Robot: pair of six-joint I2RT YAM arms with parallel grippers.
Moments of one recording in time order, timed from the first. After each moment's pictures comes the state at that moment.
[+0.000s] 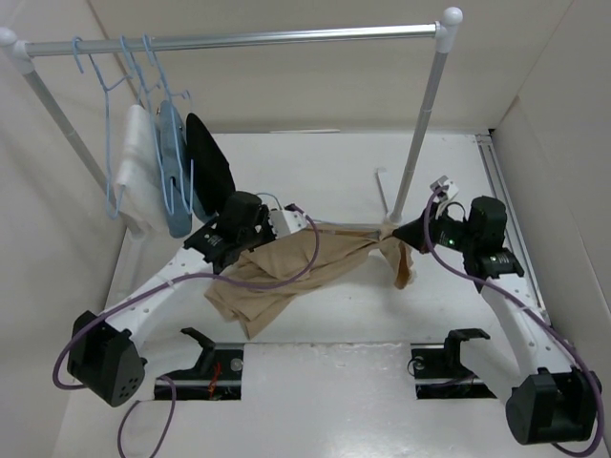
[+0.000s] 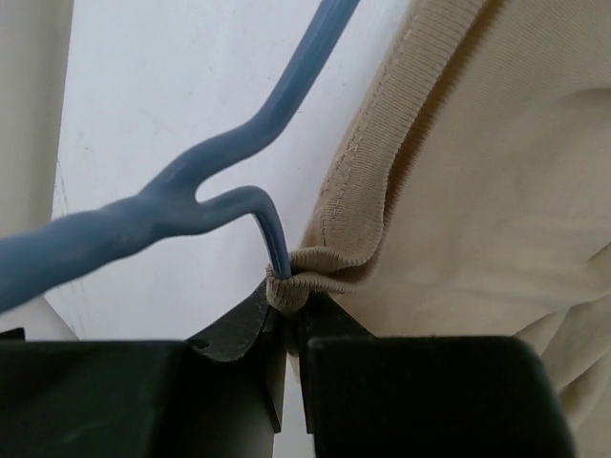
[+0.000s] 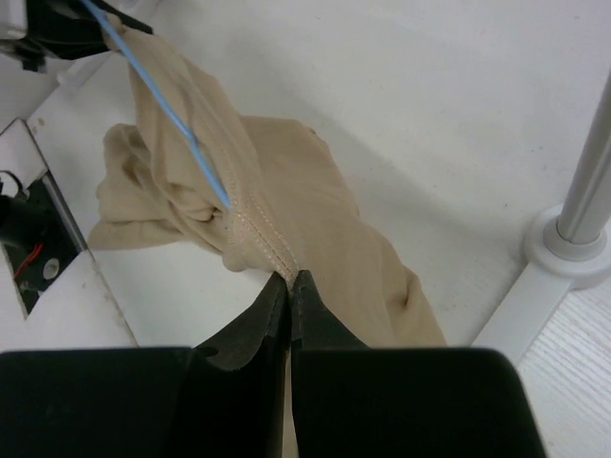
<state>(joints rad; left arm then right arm) -0.56 1.13 0.85 -0.42 0.00 0.76 0.04 0.90 0.65 -0.15 -0.84 0.08</state>
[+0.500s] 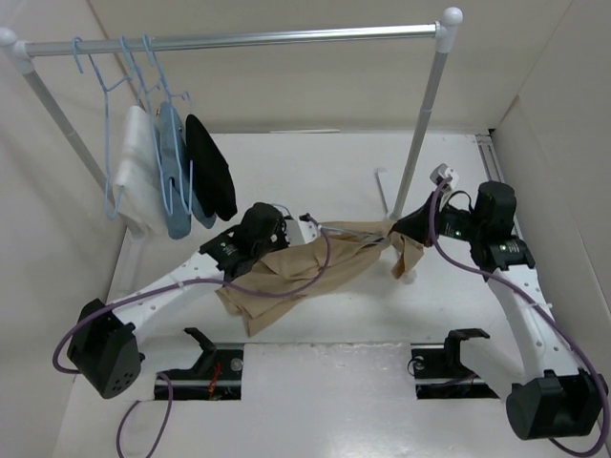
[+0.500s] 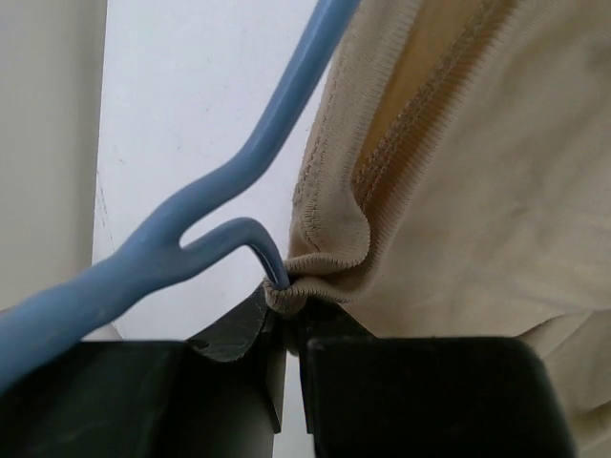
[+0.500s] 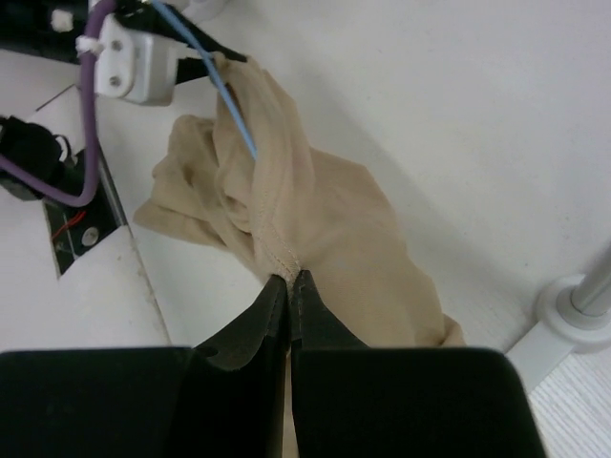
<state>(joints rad) -0.71 1.16 0.80 -0.31 -0.19 0.77 0.04 0.92 0.83 -0.29 -0.99 -0.04</state>
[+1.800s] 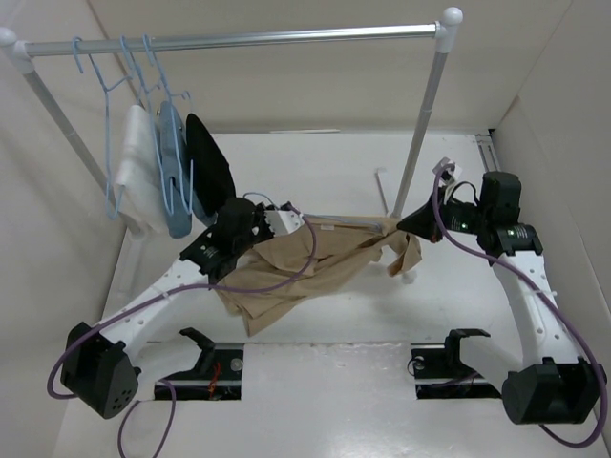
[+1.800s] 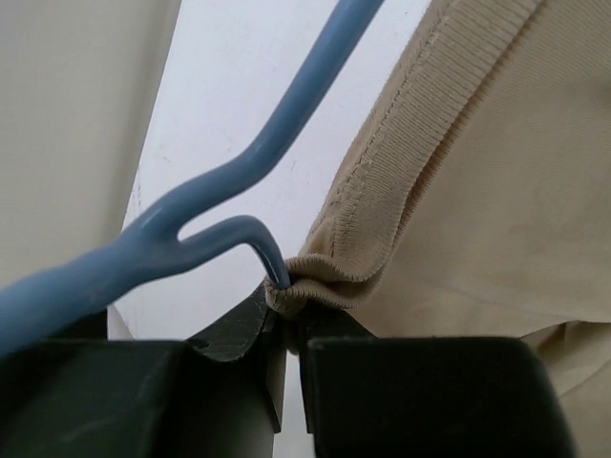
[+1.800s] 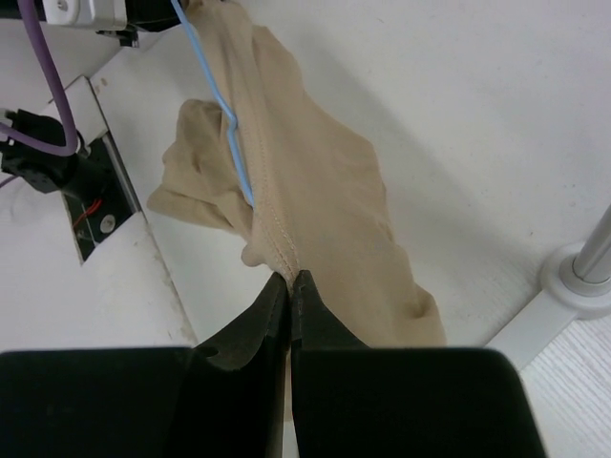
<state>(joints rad) -0.56 1.06 0.76 -0.23 -0.07 0.79 -0.01 1.00 0.96 -0.53 -1.03 -0.14</state>
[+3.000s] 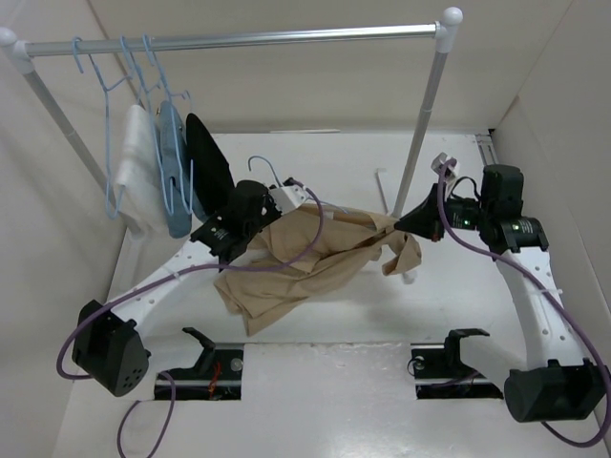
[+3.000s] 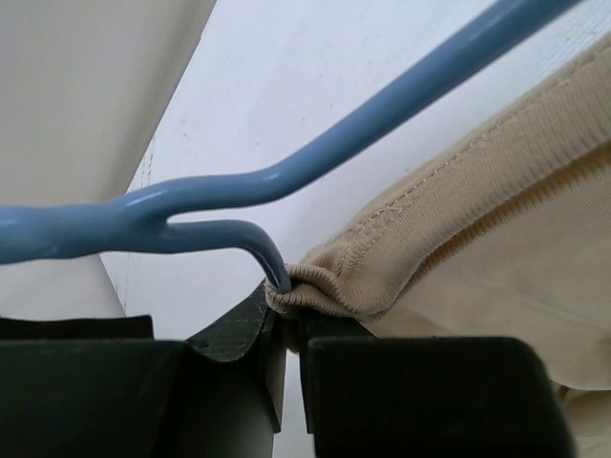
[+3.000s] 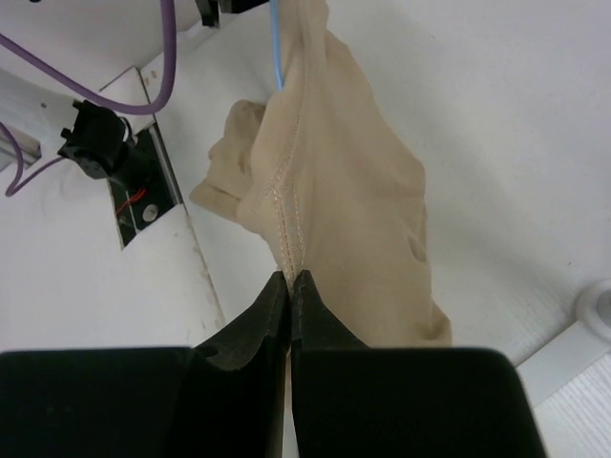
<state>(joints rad) -0.59 1.20 0.91 -0.23 -0.20 0.62 0.02 1.02 1.07 -0.62 -1.11 -0.16</state>
